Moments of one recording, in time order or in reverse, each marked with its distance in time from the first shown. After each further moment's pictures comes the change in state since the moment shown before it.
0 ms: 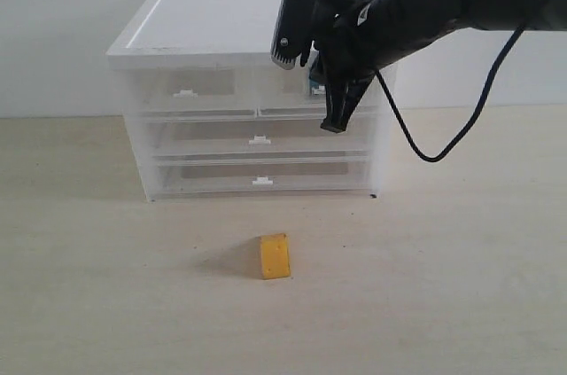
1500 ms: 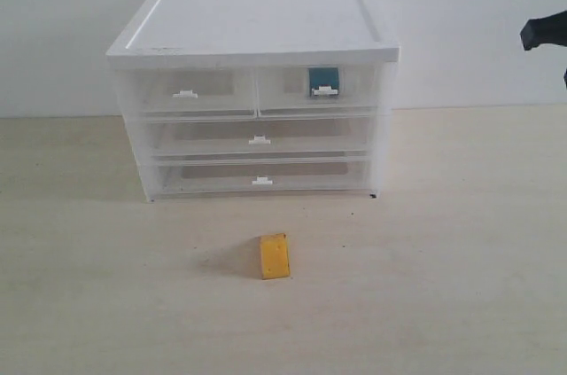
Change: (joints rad) left arm 0.000 0.000 0.000 0.000 0.000 0.000; right arm -0.484 -0.247 0.035 -0.061 0.621 1.039
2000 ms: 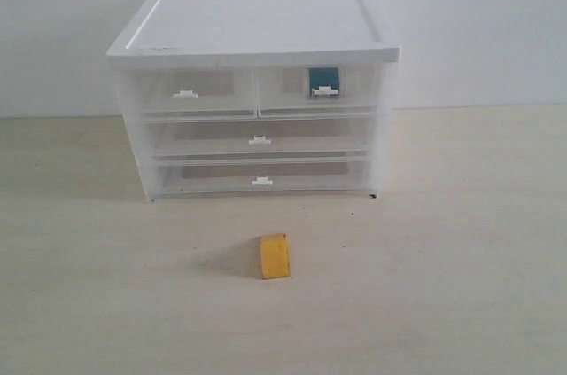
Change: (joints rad) left arm 0.000 0.000 0.000 0.000 0.000 0.000; right arm -0.002 -0.425 0.392 -0.002 -0.383 -0.045
